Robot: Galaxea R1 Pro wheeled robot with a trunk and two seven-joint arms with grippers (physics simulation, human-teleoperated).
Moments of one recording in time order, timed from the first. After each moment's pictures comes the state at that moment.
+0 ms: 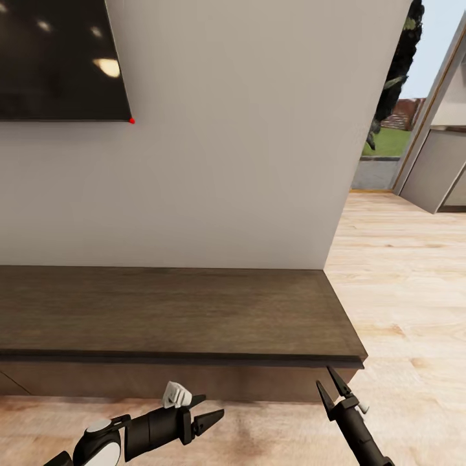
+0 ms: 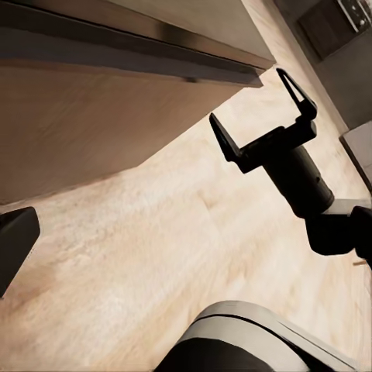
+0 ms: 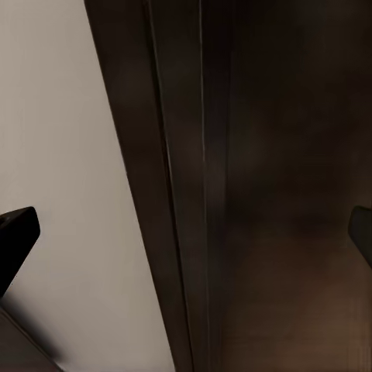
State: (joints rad) left arm -0.26 0.46 -0.77 -1.41 1.00 0.25 -0.40; right arm -0.43 -0.12 -0.33 -0.16 -1.02 0.31 1.29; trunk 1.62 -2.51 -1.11
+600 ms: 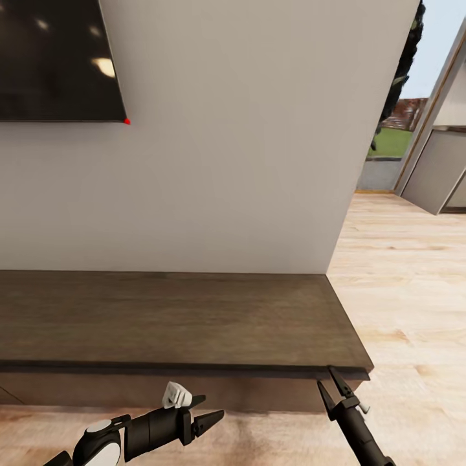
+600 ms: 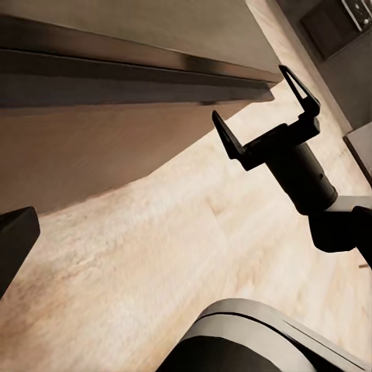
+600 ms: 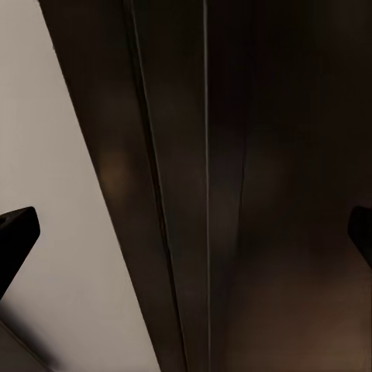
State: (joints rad) left arm -0.26 0.46 -0.77 -1.41 0.99 0.25 -0.40; right arm -0.43 -0.13 -0.32 -0.16 -1.02 0.31 1.29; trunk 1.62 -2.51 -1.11
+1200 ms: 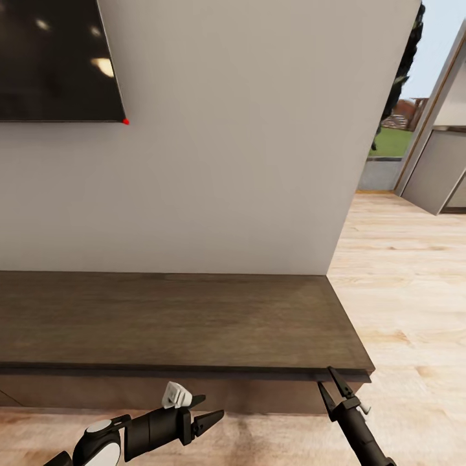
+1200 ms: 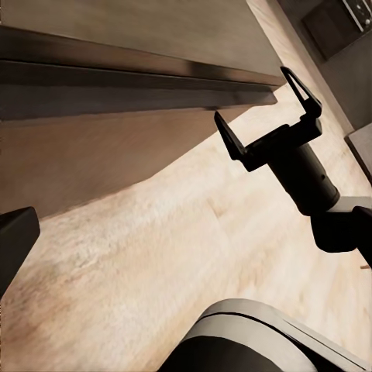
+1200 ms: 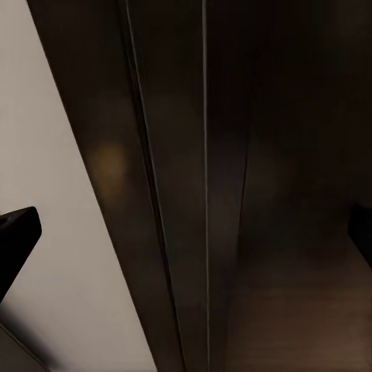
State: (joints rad) left arm -0.26 0.46 -0.77 -1.41 0.99 0.25 -0.39; right arm -0.43 -0.13 -0.32 -0.16 -1.02 0.32 1.30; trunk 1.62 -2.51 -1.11
